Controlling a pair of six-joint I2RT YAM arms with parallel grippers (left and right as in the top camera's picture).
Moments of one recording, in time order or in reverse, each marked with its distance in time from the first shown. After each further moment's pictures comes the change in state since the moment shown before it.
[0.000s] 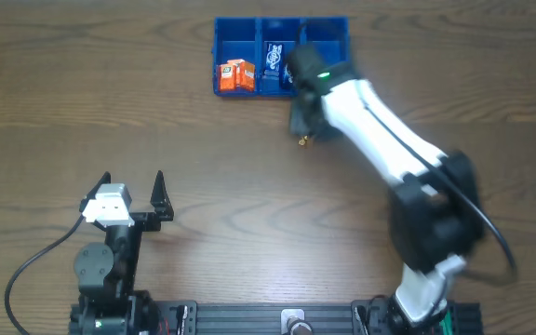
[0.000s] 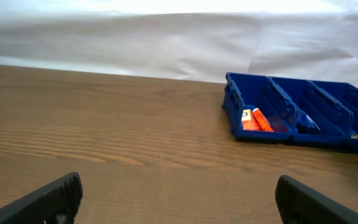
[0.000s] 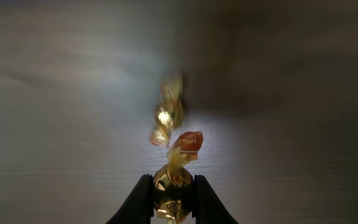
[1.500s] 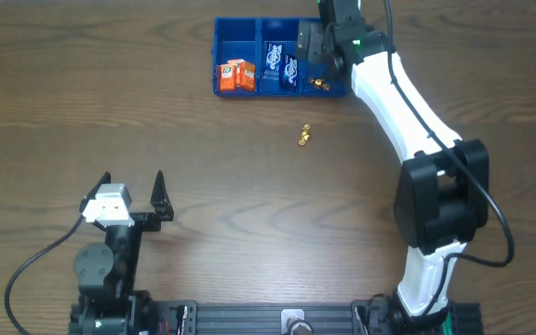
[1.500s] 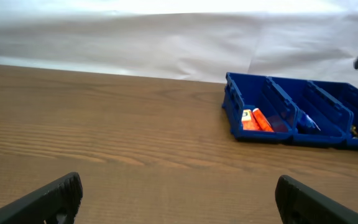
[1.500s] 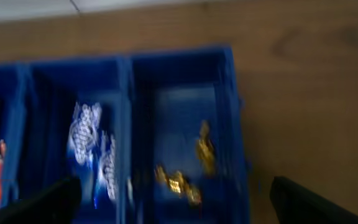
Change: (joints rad) left arm 0.000 0.000 0.000 0.000 0.000 0.000; right arm -0.125 0.113 0.170 0.365 0.122 -0.198
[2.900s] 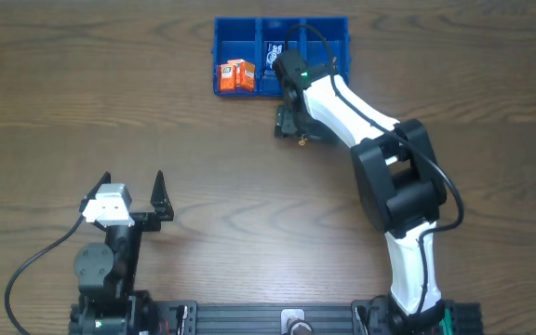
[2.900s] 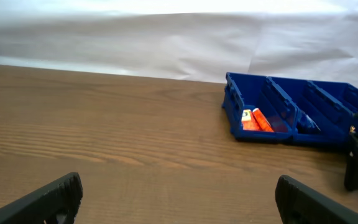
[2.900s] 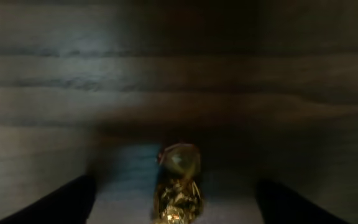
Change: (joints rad) left arm 0.000 0.000 0.000 0.000 0.000 0.000; right arm 0.148 0.186 -0.090 -0.315 -0.105 0.251
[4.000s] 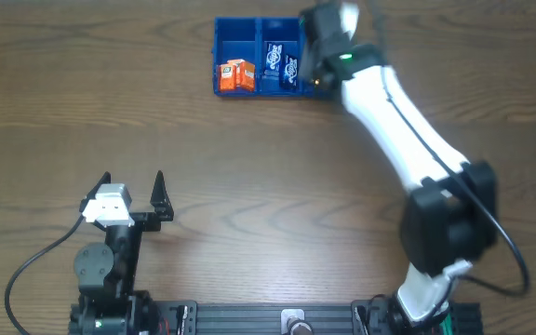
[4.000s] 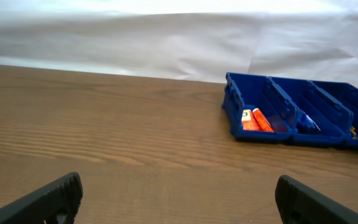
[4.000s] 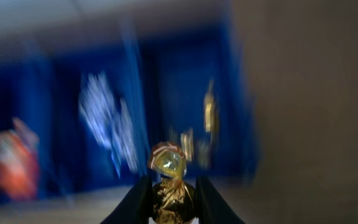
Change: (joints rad) left arm 0.000 0.000 0.000 0.000 0.000 0.000; right arm -0.092 -0.309 0.019 0.348 0.203 -0.133
